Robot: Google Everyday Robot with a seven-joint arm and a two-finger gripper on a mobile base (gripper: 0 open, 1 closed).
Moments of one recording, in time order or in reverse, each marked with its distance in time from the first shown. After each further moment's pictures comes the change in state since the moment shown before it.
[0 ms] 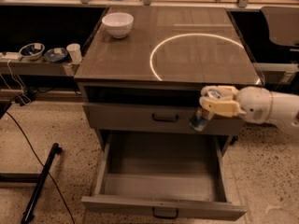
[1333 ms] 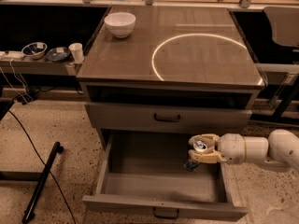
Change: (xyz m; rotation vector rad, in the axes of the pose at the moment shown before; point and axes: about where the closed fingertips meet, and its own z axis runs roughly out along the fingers) arm 0.195 0.013 0.012 -0.126 0.140 -0.110
